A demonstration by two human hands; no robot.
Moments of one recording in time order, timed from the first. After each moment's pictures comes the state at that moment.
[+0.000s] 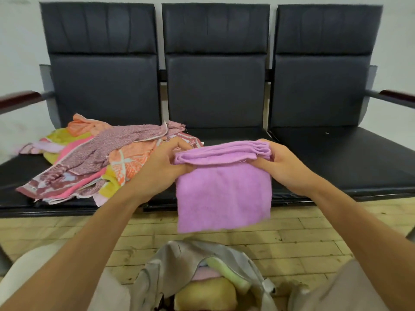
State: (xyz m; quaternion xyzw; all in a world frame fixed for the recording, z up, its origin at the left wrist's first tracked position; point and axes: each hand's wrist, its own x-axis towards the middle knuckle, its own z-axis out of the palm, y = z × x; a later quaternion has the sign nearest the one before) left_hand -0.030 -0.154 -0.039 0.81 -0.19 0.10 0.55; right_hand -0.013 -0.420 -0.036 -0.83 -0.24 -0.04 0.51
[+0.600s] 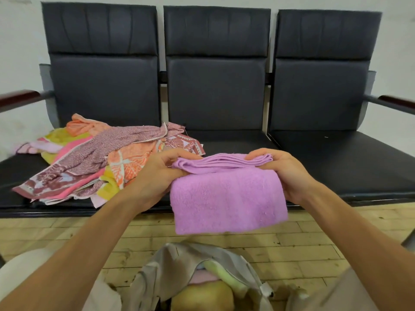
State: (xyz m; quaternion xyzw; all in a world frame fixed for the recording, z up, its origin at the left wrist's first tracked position) left_hand -0.041 -0.157 -0.038 0.73 -0.16 0.04 0.66; right_hand -0.018 -0.416 -0.035 -0.70 -0.11 0.06 0.70
